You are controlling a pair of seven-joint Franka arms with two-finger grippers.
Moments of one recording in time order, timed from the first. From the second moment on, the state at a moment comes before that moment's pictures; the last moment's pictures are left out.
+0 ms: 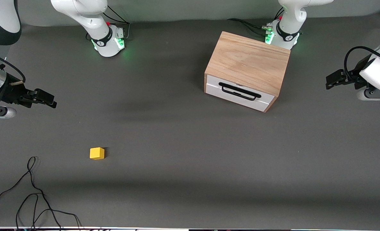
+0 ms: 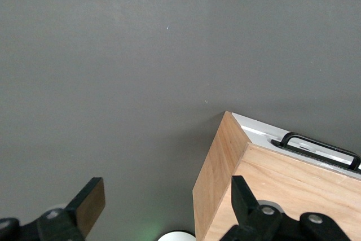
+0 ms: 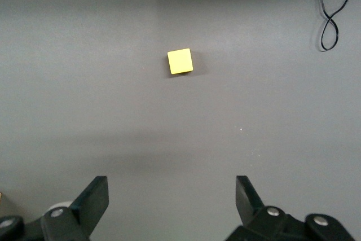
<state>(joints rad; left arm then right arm) 0.02 -0.04 -0.06 -1.69 -0.01 1.55 -0.02 -0.06 0.03 0.07 -1.65 0.03 1.67 0.08</state>
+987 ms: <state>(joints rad) 0.02 -0.03 -0.06 -1.67 -0.01 1.55 -0.02 -0.06 0.07 0.07 -1.61 0.03 1.66 0.08</state>
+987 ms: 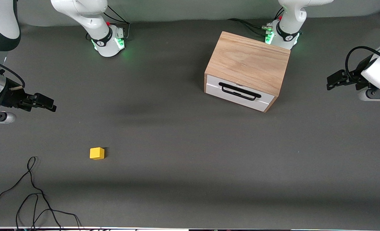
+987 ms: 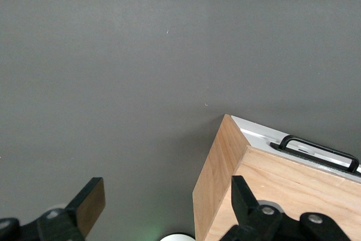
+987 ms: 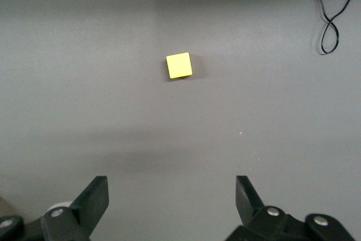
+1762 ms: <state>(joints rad) 0.00 -0.02 -0.08 -1.66 -0.01 1.54 -0.04 -0.06 0.10 0.07 -1.61 0.03 1.65 0.08</state>
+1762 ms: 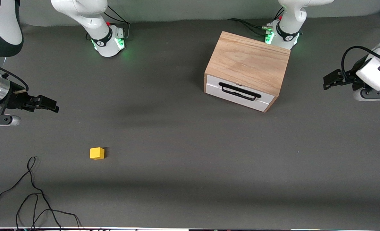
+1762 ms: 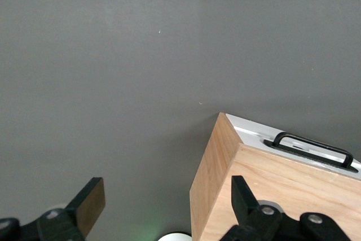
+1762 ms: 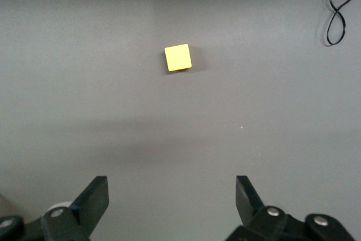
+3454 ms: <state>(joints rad) -0.19 0.25 -0.48 -1.71 0.06 1.74 -1.73 -0.04 0.21 0.07 -1.61 -0.04 1.75 0.08</state>
